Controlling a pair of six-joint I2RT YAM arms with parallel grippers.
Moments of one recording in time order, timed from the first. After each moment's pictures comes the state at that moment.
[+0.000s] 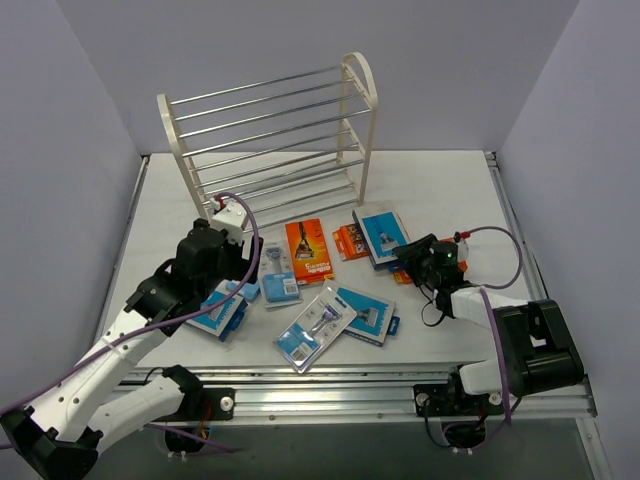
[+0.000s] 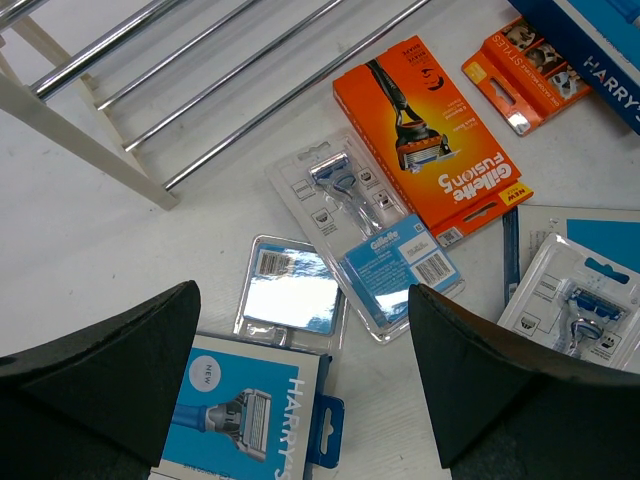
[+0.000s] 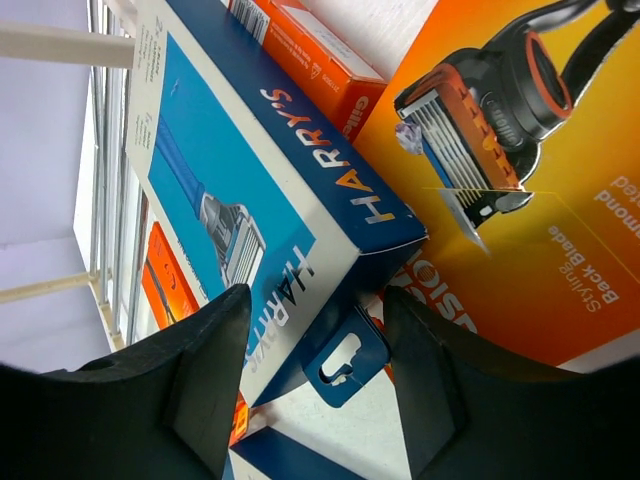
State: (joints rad) left arm -0.64 0.90 0.95 -0.54 -0.31 -0.10; right arm 0.17 1.38 0.38 0.43 -0.01 1.12
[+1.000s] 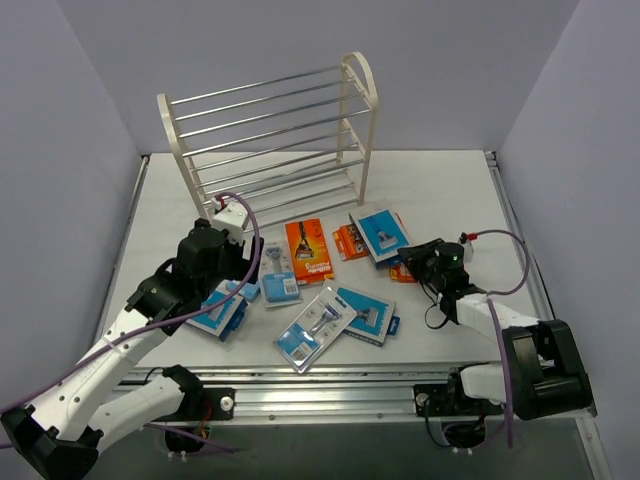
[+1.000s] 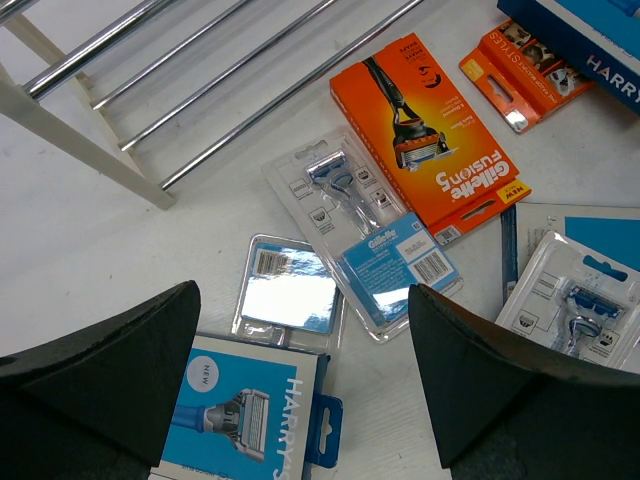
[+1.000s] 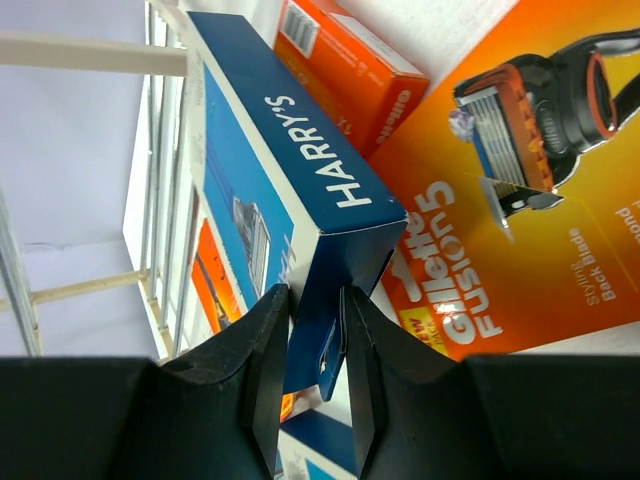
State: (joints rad) left arm -0.64 0.91 0.95 -0.54 -0.30 -0.10; right arm 0.16 1.27 0.35 0.40 -0.02 1.19
